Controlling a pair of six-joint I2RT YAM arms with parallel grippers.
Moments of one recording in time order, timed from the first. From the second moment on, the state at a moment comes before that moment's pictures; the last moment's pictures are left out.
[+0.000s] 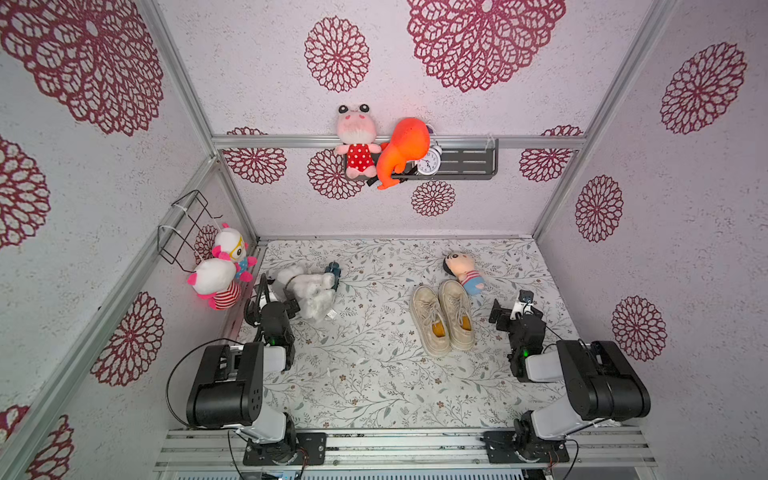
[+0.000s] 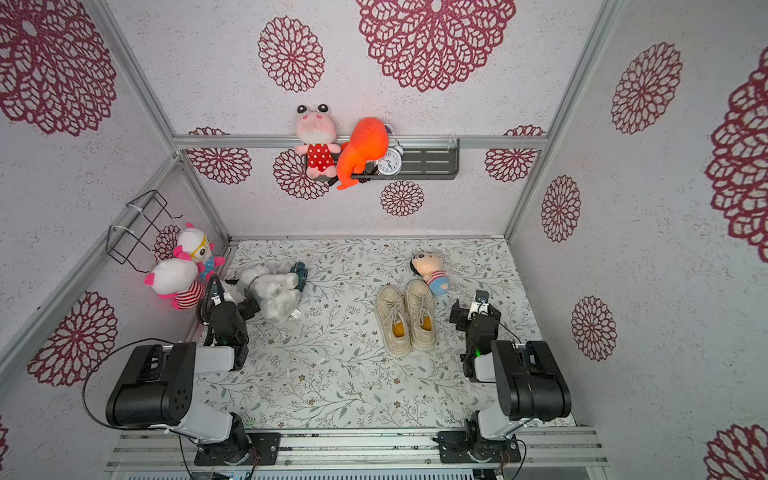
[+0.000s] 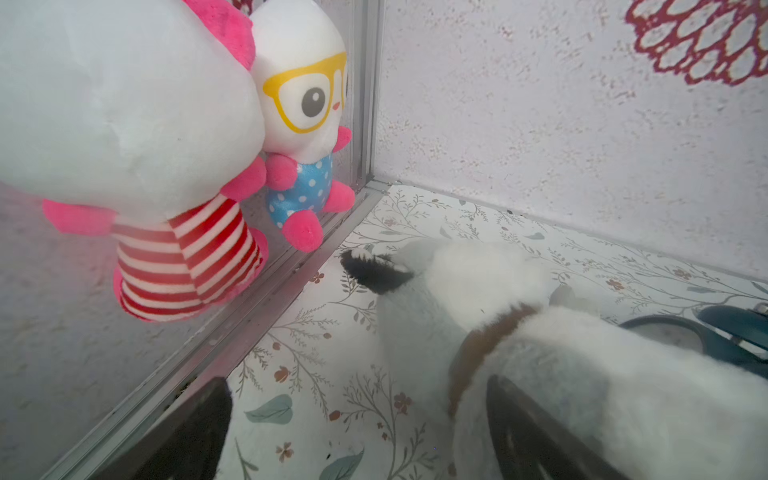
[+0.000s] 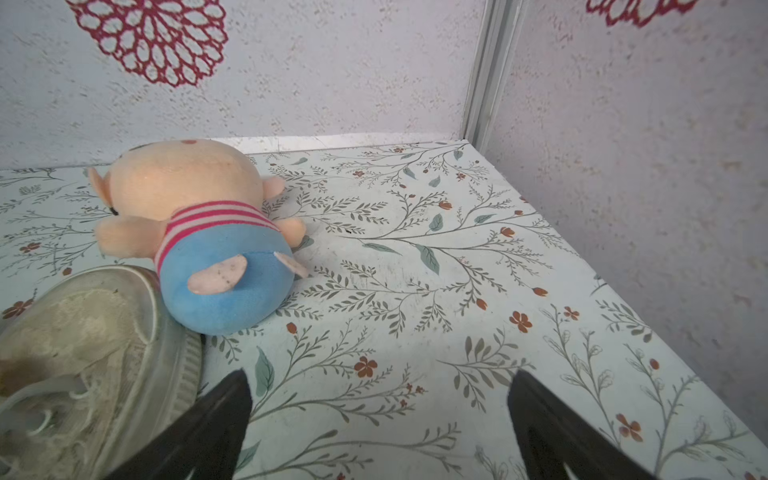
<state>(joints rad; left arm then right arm) 0.08 1.55 0.39 0.92 -0.43 -0.11 0.02 1.54 0.26 1.04 0.18 0.03</state>
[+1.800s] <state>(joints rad) -0.37 1.08 0.73 -0.08 -0.31 -0.49 0.26 1.14 0.81 -0.42 -0.13 0.24</state>
